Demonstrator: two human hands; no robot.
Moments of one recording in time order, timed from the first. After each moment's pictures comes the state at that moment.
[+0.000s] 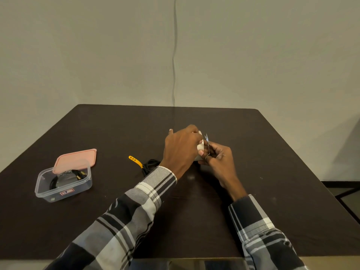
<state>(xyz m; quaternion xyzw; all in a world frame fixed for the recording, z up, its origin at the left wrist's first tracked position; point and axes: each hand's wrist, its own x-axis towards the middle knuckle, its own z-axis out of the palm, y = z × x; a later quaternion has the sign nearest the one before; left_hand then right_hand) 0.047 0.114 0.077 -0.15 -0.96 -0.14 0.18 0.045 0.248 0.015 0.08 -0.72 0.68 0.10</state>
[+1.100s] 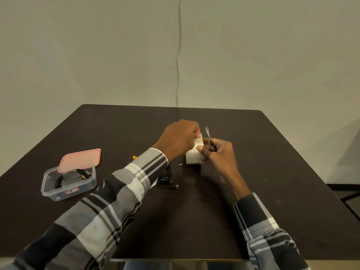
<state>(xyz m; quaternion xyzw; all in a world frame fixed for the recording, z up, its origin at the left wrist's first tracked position) 0.022 0.092 0.103 -0.18 -0.96 -0.18 0.11 0.042 0.235 0.036 0.02 -0.74 0.67 0.07</state>
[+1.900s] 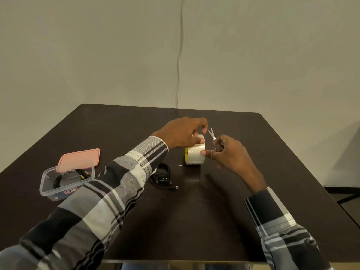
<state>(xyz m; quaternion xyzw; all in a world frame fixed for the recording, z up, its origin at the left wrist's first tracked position) 0.000 0.081 0.117 -0.29 -0.94 -0.19 0.03 0.040 0.265 0.072 0.00 -0.94 0.34 0.03</state>
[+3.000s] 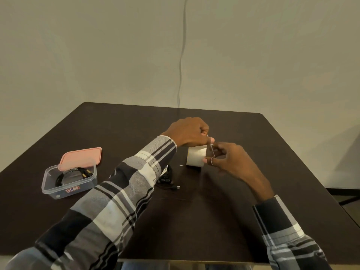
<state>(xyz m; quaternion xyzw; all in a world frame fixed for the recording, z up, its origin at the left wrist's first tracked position) -0.001 0.096 0.115 -0.23 -0.95 -0.21 0.02 0.051 0.271 0.067 0.09 -0.93 0.36 0.01</state>
